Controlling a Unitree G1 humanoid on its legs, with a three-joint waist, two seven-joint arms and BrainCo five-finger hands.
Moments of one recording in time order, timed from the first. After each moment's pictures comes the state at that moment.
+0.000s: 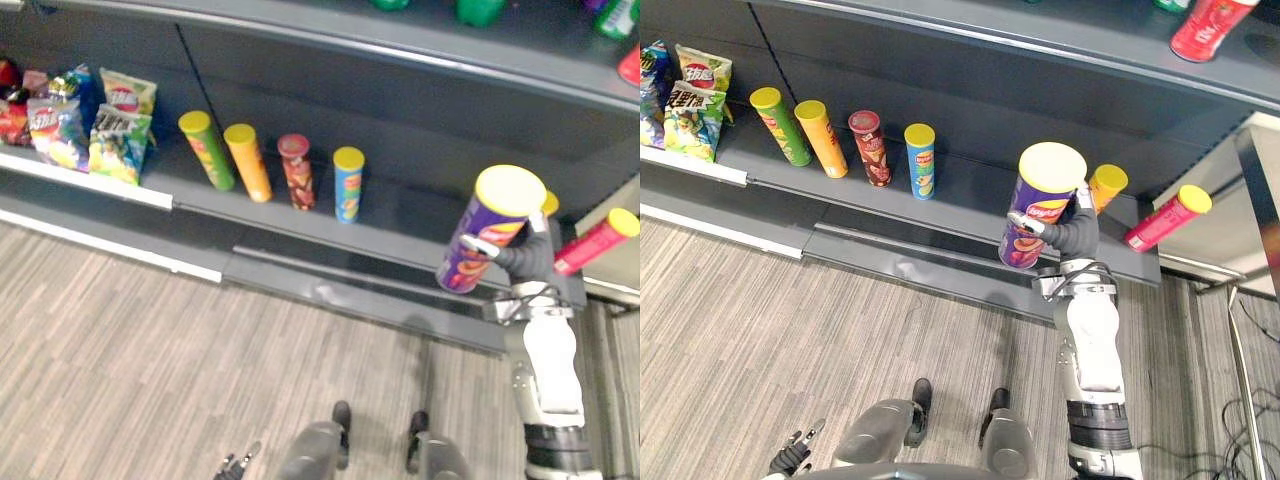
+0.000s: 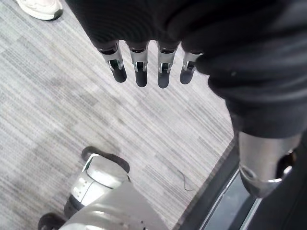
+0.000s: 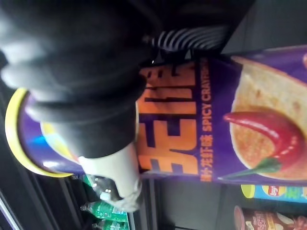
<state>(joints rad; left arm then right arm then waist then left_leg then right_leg) 0.20 0.10 0.34 0.96 -0.19 -0.09 -0.05 -0.15 -0.14 -0.09 -0.20 0.20 -0.18 0.04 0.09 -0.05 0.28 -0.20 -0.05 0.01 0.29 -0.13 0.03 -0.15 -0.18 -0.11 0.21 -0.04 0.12</state>
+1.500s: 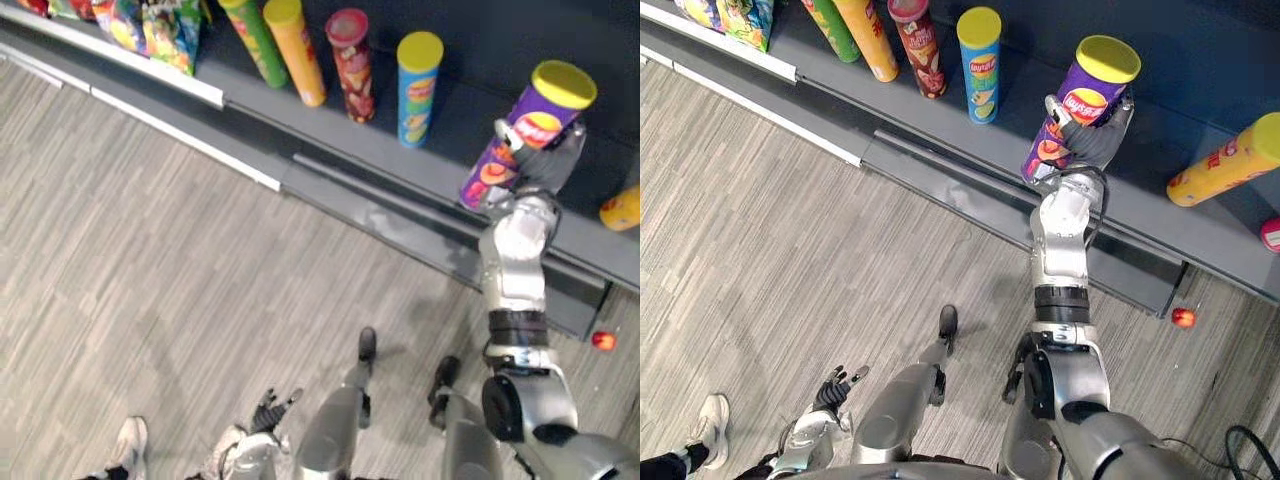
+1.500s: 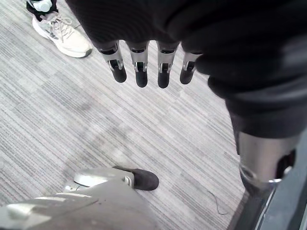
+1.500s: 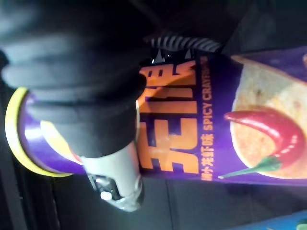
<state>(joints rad) 0.03 0.07 0.08 0.91 -0.15 -0.13 0.11 -0.78 -0.08 -0.25 0.29 0.00 -0.17 -0.48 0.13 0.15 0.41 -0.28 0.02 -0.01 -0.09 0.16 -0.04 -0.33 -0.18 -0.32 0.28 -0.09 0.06</state>
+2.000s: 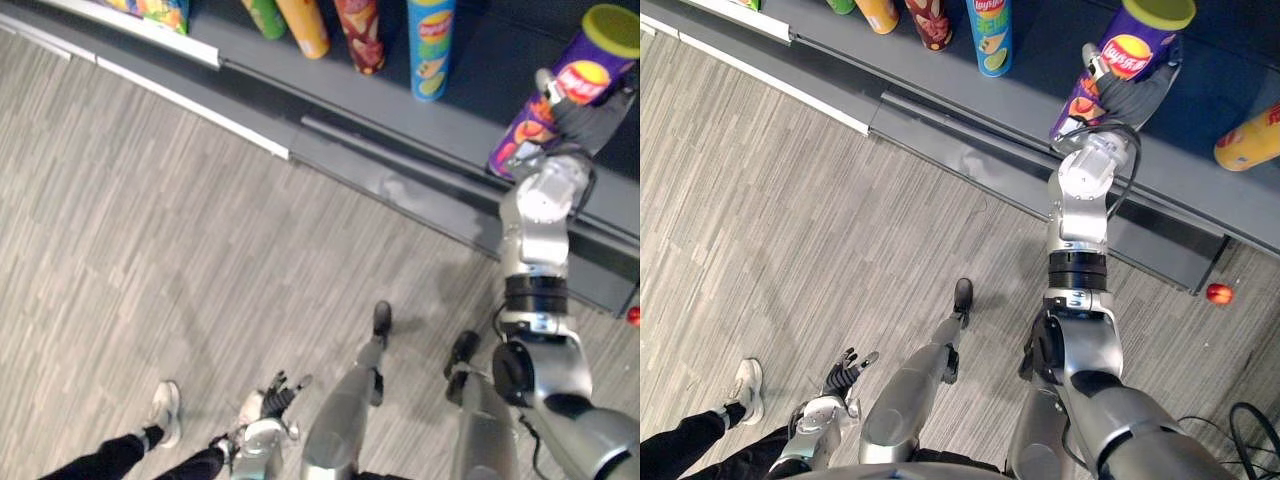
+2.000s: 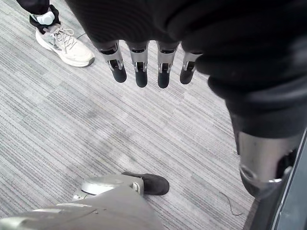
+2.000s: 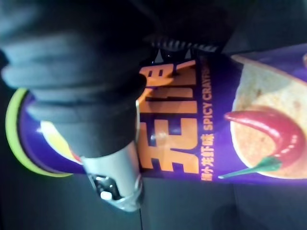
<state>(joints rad) -0.02 0.08 -0.03 0.90 -0.20 -0.17 0.12 -0.96 -0.19 -0.30 0.39 -0.04 -0.15 -0.57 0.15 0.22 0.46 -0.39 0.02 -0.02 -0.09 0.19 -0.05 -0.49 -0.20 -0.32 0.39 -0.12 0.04</state>
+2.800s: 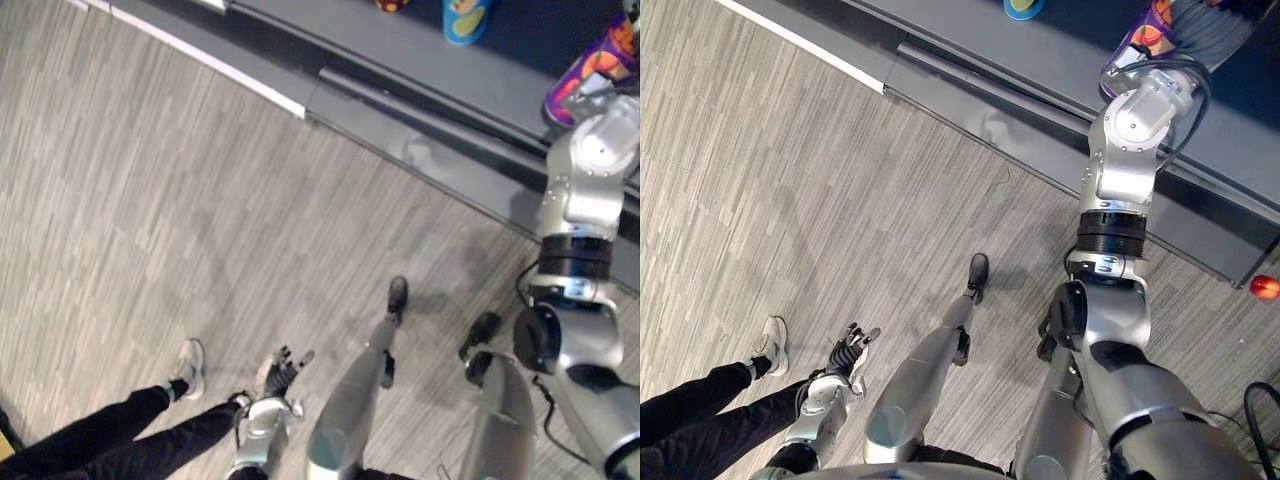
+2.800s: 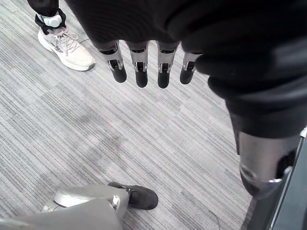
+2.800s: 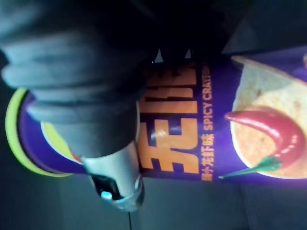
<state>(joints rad) -0.06 0.07 -0.04 0.82 -0.27 -0.19 0.12 -1.12 -0.31 -0.35 0.41 -0.04 -0.14 -0.63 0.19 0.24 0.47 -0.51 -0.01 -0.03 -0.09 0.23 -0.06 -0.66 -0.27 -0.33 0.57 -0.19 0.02</state>
